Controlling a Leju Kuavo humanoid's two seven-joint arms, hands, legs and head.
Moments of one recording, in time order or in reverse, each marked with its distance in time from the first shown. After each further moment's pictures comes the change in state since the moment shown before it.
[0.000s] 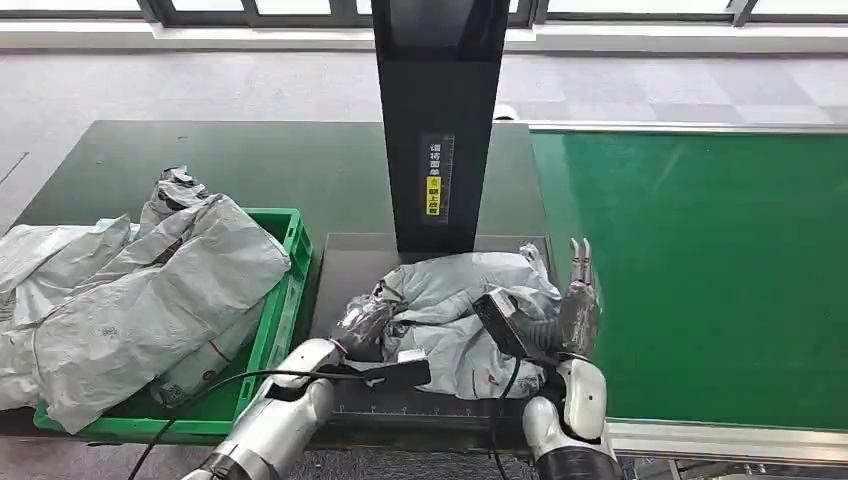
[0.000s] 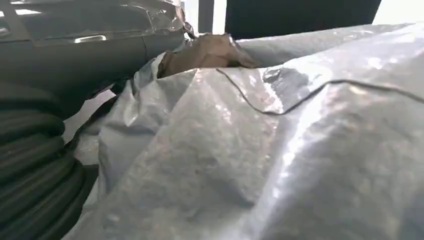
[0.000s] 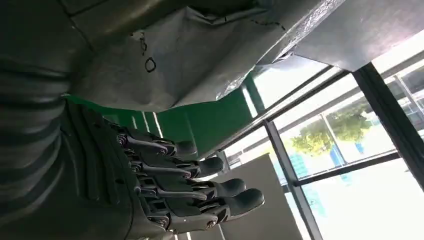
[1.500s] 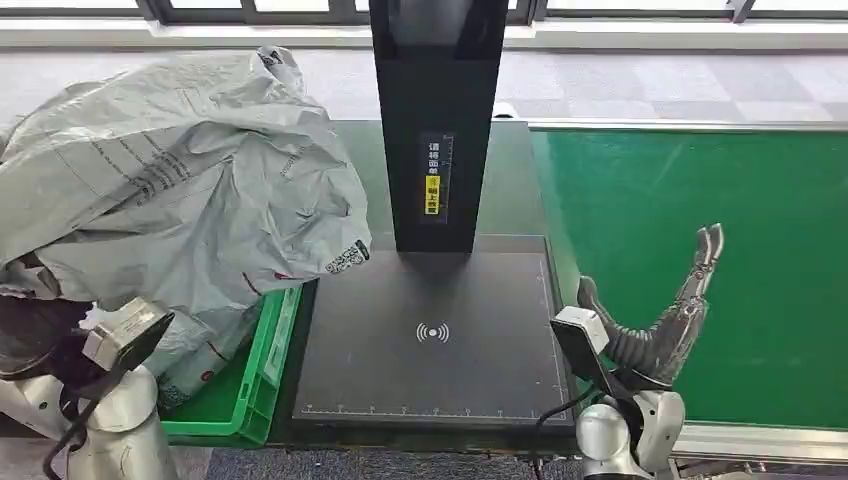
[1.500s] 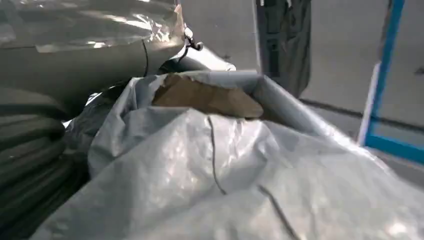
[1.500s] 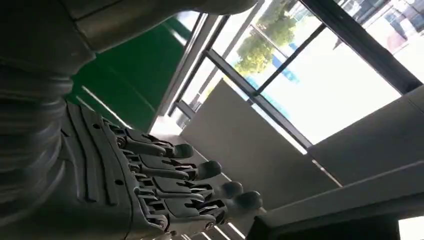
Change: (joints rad) left arm 0.226 -0.092 0.466 -1.270 0.122 0.494 -0.060; right arm 0.124 0.011 -0.108 -0.398 -0.341 -0.159 -0.399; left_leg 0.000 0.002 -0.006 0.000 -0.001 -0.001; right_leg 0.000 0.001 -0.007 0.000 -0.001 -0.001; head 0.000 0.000
